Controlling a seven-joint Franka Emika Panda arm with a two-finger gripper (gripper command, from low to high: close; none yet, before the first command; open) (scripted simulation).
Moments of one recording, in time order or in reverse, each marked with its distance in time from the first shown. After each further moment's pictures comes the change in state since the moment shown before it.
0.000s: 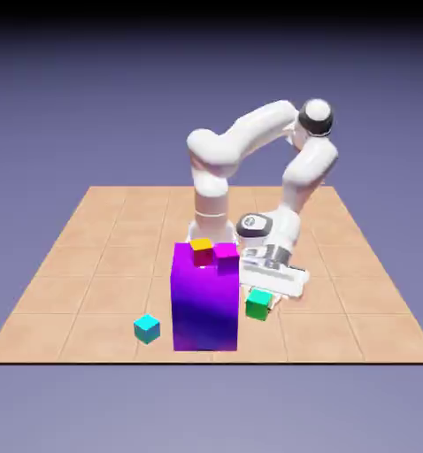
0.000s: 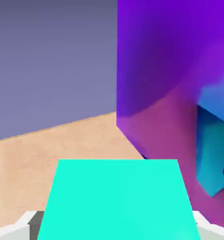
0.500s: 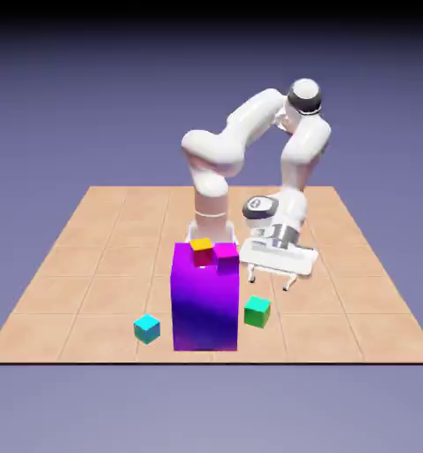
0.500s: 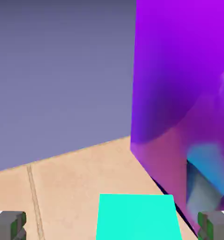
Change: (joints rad) arm 0.070 0.040 -0.031 -0.038 0.012 -0.039 -0.013
